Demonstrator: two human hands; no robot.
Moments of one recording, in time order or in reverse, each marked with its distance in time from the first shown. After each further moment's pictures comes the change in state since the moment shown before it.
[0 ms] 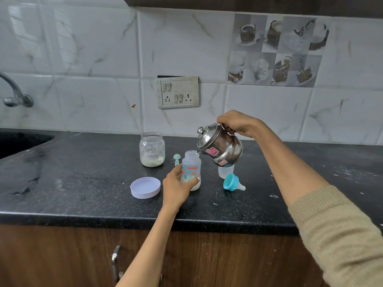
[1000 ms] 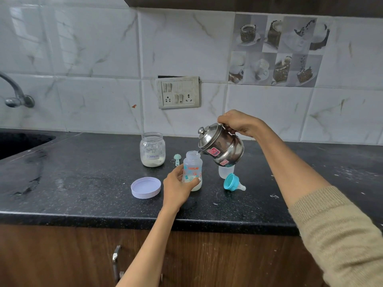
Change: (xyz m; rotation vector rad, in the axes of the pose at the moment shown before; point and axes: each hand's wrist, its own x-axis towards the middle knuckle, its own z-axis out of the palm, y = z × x) left_hand 0.001 -0.002 0.000 0.003 -0.009 0.000; right_hand 0.002 0.000 -0.001 -0.017 0.005 -0.005
